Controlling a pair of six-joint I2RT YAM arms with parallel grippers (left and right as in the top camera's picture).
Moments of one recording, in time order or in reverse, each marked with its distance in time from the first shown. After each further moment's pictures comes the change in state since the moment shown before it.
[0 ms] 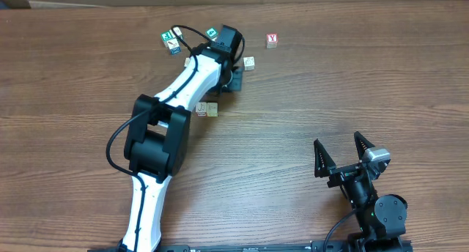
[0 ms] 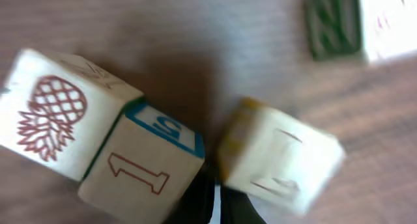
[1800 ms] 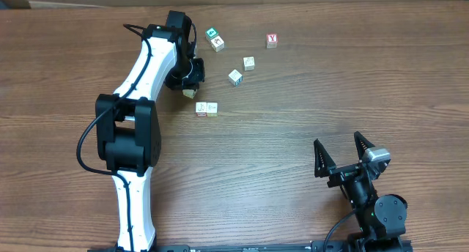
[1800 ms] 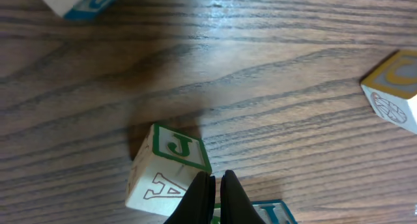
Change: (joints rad) left arm 0.211 -0.013 0.106 -0.340 0.169 0.055; right arm 0.000 0.000 0.000 0.000 0.000 0.000
